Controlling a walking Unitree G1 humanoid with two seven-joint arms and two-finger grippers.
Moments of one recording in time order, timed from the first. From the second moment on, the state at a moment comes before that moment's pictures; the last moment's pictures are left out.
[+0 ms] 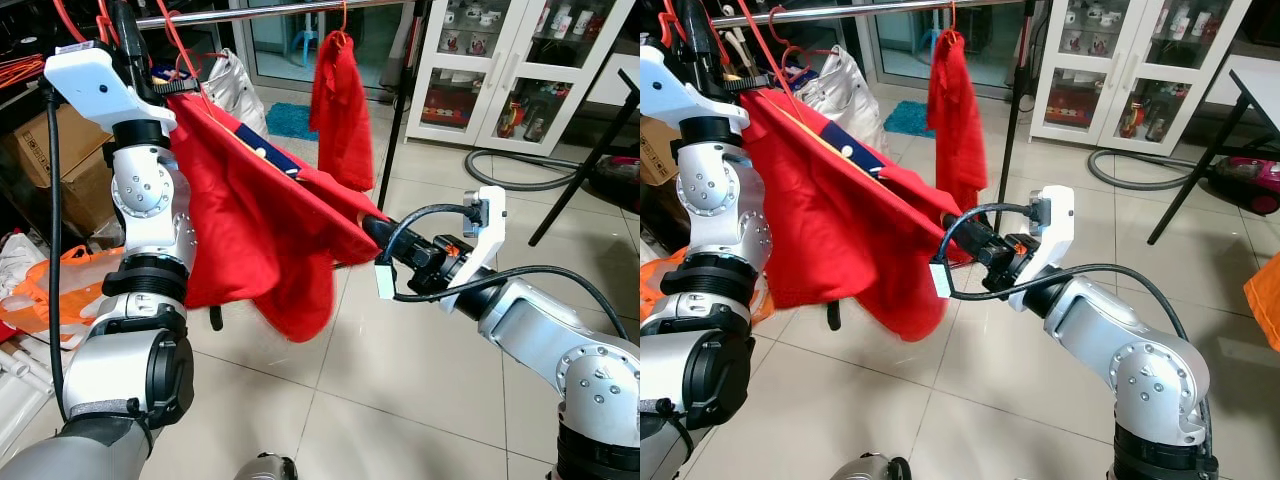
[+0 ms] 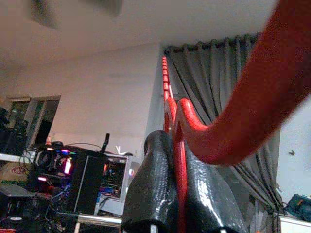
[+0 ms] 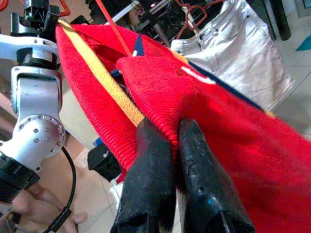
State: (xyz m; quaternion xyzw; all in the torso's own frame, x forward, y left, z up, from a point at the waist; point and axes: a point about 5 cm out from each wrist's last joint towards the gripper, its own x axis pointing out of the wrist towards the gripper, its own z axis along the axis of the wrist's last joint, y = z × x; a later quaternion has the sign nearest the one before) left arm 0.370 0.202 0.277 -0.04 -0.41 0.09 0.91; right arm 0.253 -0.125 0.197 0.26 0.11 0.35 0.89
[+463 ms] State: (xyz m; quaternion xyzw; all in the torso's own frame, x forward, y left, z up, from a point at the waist) left arm 0.370 0.185 0.253 -0.04 -0.31 -0.06 0.95; right arm 0.281 -0.137 0.203 0.22 0.07 0.26 0.94
